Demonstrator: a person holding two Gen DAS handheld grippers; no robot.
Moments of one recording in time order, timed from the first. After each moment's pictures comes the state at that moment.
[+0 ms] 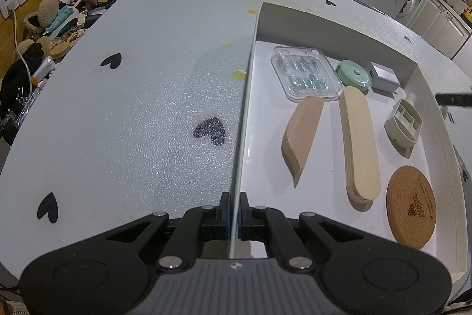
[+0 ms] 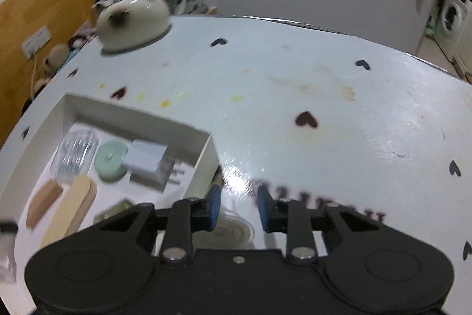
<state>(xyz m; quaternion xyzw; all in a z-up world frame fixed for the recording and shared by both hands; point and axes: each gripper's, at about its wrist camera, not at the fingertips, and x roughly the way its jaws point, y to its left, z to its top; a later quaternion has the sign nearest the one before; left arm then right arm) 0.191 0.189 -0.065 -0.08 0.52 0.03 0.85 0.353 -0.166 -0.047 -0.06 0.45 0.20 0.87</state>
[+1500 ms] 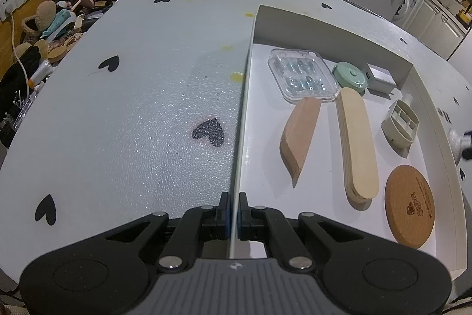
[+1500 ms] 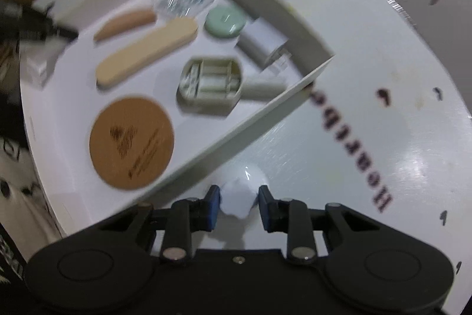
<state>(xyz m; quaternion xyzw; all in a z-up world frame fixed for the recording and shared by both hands) 0.187 0.190 -0.067 -0.08 0.51 0.02 0.86 0.284 -0.135 -0.015 -0.29 0.51 0.33 0.74</state>
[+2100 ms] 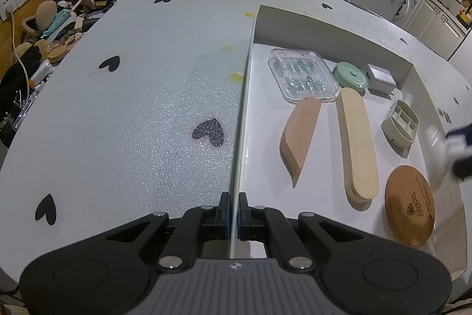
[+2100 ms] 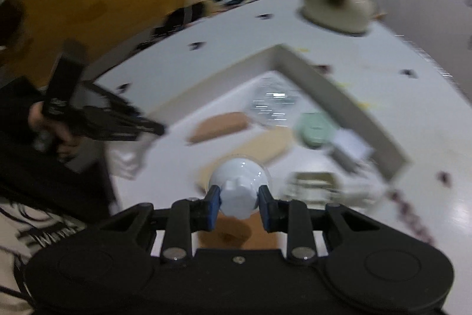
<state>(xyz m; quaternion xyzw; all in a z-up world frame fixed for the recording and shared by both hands) 0.187 0.190 -0.067 -0.08 0.51 0.03 0.86 0.260 -0.046 0.016 -0.19 0.46 0.48 0.72</state>
